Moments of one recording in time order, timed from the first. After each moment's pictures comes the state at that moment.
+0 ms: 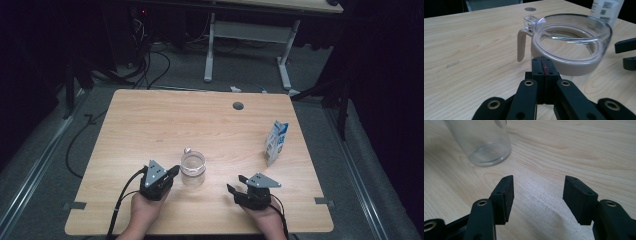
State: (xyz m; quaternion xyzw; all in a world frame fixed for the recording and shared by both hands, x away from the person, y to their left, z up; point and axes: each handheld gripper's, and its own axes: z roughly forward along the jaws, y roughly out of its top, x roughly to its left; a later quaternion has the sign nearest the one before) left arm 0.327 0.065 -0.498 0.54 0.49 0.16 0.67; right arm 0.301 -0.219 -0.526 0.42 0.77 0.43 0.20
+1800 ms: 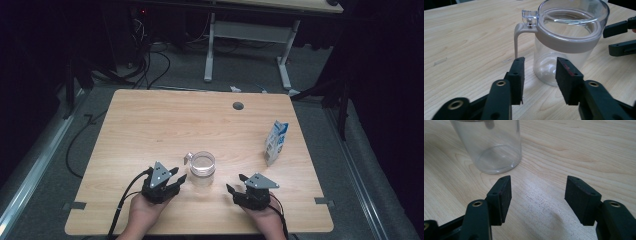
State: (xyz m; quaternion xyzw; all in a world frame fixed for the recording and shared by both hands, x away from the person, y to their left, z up) left arm 0.322 0.062 -0.494 0.58 0.48 0.15 0.65; right arm 0.301 -0.216 -0.526 0.41 0.78 0.42 0.22
